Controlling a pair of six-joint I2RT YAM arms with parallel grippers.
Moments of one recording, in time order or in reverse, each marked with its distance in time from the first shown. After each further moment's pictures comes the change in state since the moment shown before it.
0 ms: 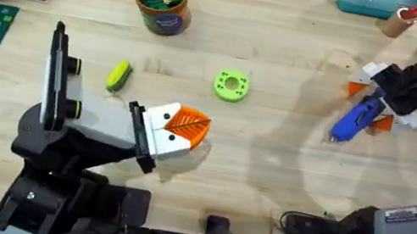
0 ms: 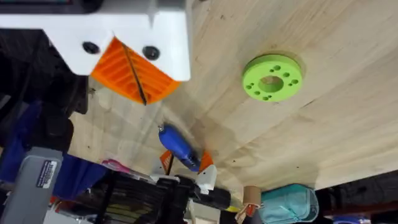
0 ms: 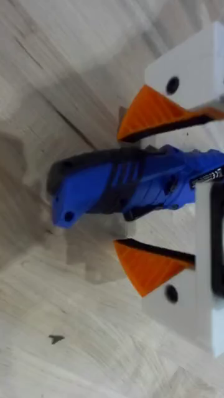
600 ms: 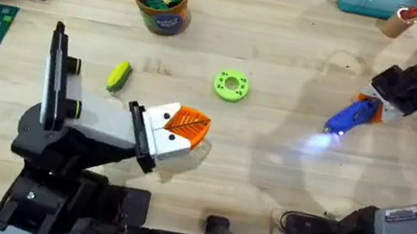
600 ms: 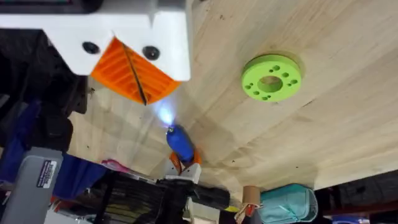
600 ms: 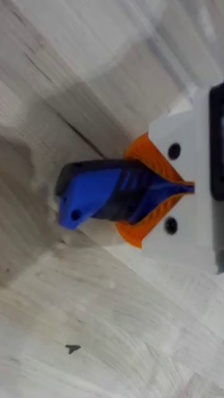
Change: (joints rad) left arm 0.000 0.000 0.000 0.000 -0.003 0.000; right arm -0.008 0.015 0.000 0.017 0.029 -0.003
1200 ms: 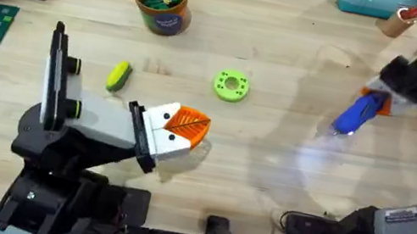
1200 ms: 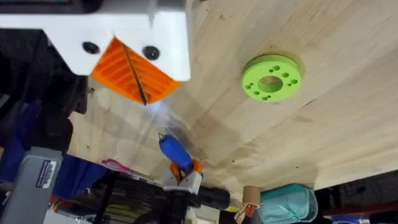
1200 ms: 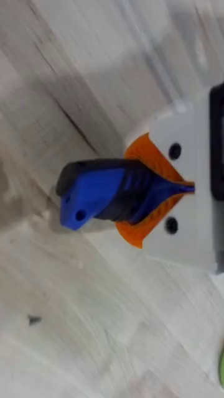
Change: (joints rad) left arm 0.000 0.000 0.000 0.000 0.000 0.000; right arm 0.003 -0.015 0.113 -0.150 -0.038 -0.167
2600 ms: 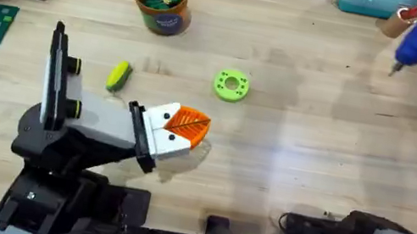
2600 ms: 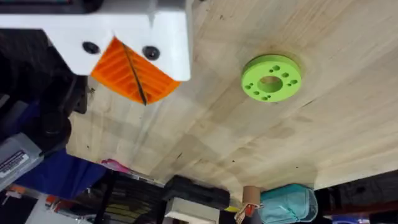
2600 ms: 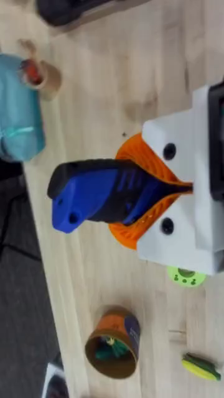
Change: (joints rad) left arm 0.000 0.000 0.000 0.000 0.000 0.000; right arm 0.125 -0.627 0.156 0.167 -0.253 -0.323
